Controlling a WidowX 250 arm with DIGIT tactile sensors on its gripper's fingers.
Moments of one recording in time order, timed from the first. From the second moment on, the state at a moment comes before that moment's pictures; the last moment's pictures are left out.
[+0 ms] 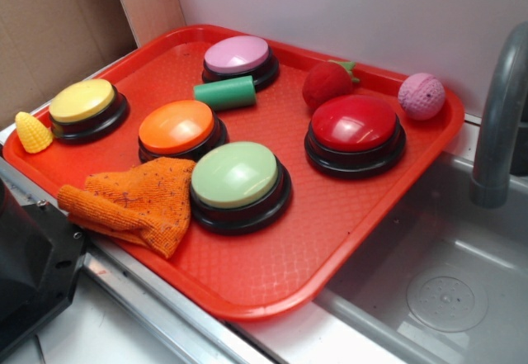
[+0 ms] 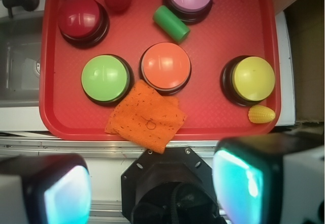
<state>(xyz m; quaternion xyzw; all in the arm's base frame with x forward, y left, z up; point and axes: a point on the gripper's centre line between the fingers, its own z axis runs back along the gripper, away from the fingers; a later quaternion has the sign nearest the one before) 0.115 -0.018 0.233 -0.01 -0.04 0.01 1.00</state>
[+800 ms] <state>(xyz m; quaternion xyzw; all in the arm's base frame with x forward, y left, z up) 0.123 -0.044 0.174 -0.02 -0.05 -0.02 1.00</state>
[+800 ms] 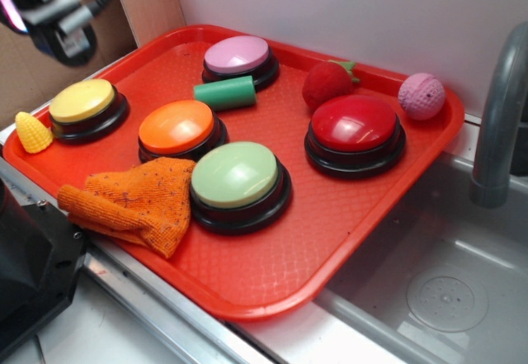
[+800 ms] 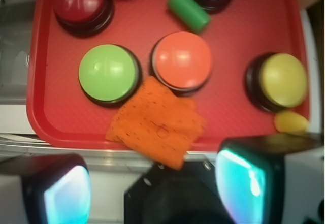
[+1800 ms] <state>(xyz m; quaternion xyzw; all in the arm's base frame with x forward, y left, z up) 0.119 -0.058 0.050 -0.04 -0.01 -0.06 1.00</state>
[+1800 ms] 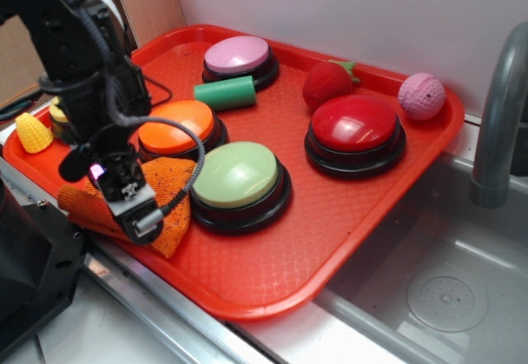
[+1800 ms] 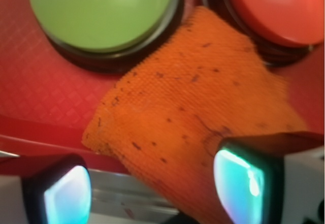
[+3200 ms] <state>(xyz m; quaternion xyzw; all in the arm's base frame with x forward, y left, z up) 0.124 -0.056 0.036 0.00 0.02 -0.04 1.00</state>
